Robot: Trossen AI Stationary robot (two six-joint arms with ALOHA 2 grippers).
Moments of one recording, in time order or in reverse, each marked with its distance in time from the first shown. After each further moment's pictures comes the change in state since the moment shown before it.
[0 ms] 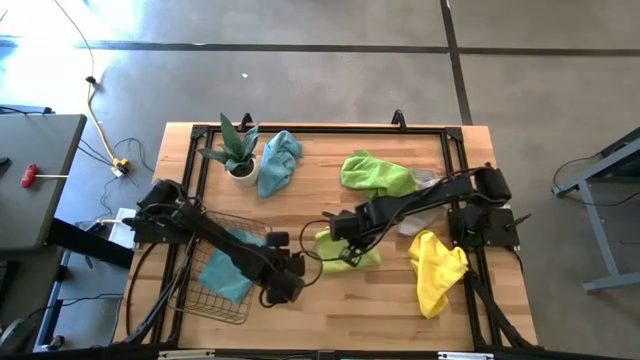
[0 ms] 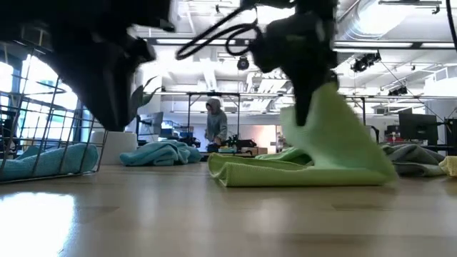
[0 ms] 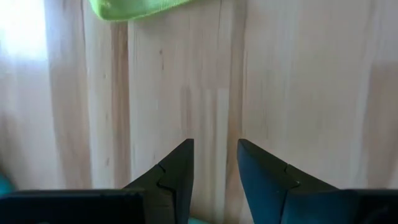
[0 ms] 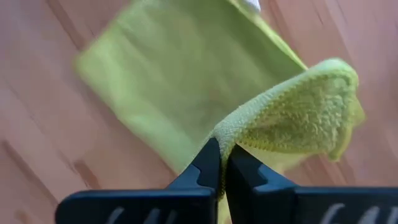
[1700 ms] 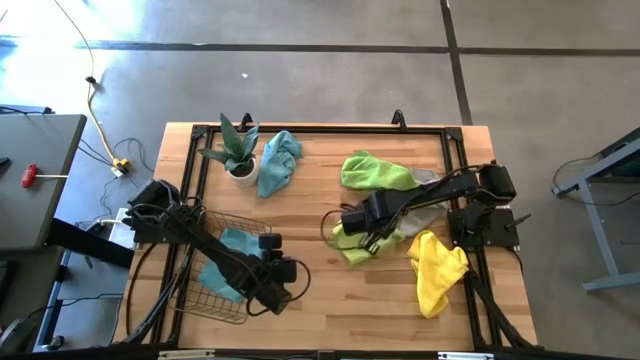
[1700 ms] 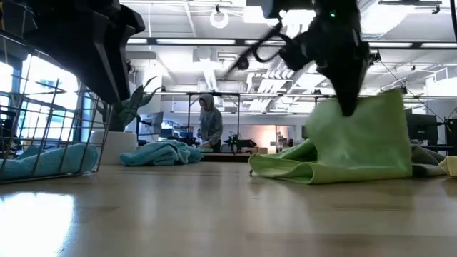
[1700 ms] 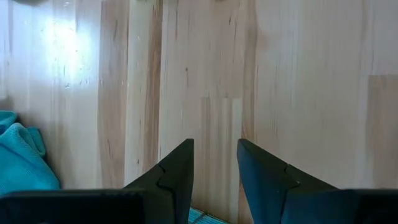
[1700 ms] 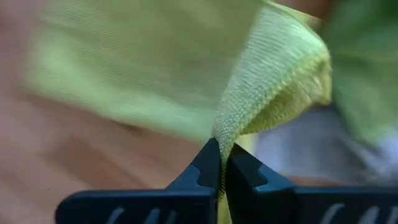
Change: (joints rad) left arm -0.081 -0.040 0.002 -0.038 -0.179 -0.060; right arm -0.012 -0.053 0.008 -0.337 0.070 0.072
